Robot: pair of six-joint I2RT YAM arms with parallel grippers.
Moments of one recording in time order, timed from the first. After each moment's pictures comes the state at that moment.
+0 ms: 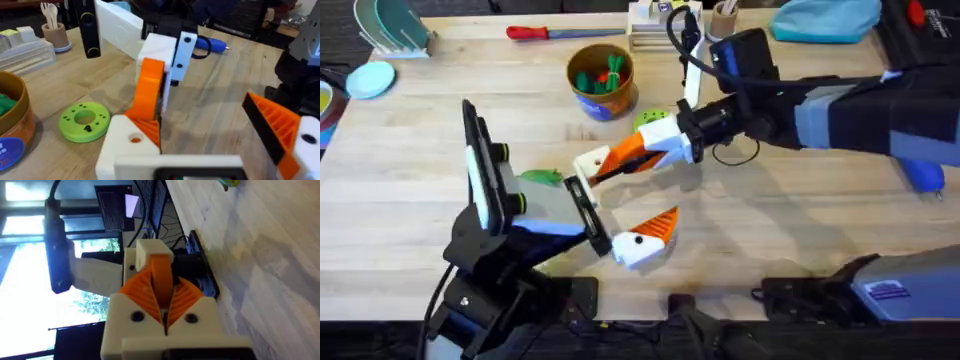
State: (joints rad) left arm -0.42 0.02 0.01 -0.06 0.68 -0.10; right arm 0.52 1.65 0.85 0.01 -1.26 0.74
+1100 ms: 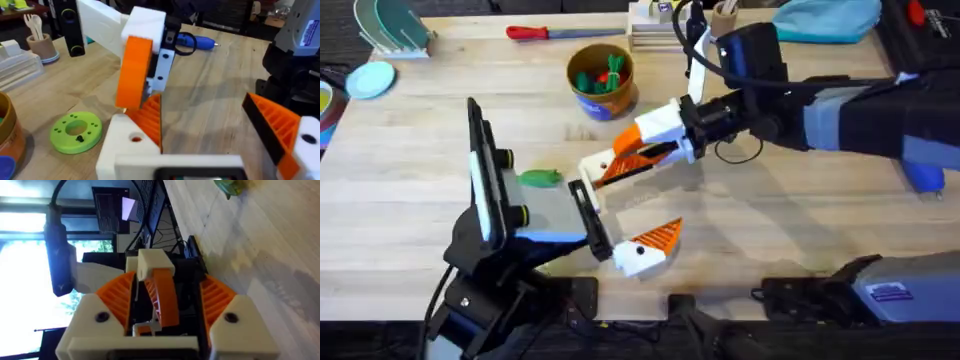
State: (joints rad) left arm -0.43 0.01 0.01 -0.06 0.72 -0.04; right arm 0.51 1.61 0.84 0.04 -1.25 0.73
